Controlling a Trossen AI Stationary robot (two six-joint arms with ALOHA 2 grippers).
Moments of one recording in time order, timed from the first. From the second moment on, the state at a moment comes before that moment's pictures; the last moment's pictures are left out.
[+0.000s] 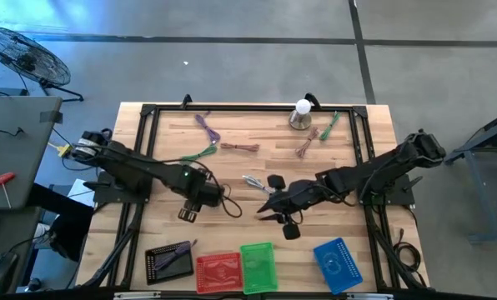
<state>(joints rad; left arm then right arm) -0.24 1.54 1.06 -0.97 -0.07 0.07 0.33 1.49 1.10 -0.09 0.02 0.07</state>
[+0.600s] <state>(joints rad) -0.10 1.54 0.89 -0.74 0.10 0.10 0.36 1.44 1.10 -0.09 0.10 0.02</state>
